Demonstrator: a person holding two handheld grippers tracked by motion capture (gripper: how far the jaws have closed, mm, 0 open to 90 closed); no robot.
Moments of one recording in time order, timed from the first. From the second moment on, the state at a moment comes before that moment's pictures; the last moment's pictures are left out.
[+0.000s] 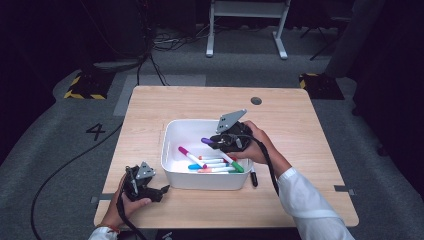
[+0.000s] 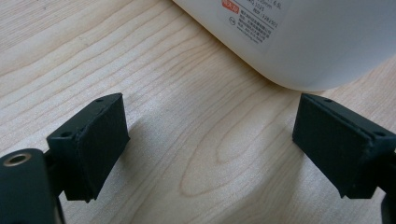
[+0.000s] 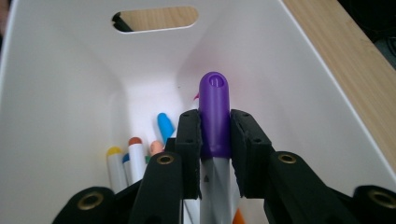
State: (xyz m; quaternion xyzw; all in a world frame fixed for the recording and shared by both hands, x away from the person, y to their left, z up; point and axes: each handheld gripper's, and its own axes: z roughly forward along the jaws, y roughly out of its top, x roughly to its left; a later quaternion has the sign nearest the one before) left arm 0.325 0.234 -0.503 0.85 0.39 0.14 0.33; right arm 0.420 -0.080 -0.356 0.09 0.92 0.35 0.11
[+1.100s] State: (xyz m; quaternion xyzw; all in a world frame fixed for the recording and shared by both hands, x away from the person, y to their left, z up) left arm 0.325 0.234 -0.503 0.85 0.39 0.14 0.33; right arm 0.374 -0.074 -0.360 0.05 0.94 0.32 0.06
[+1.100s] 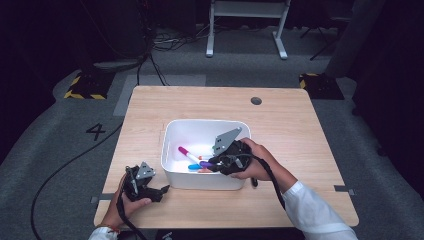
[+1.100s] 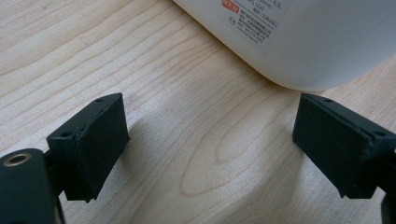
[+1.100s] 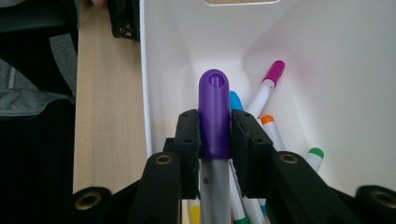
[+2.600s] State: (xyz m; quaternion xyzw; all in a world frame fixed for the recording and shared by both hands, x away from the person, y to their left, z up) left arm 0.325 0.234 -0.503 0.85 0.39 0.14 0.33; right arm 0.384 -0.219 -0.348 0.21 0.85 0.46 0.15
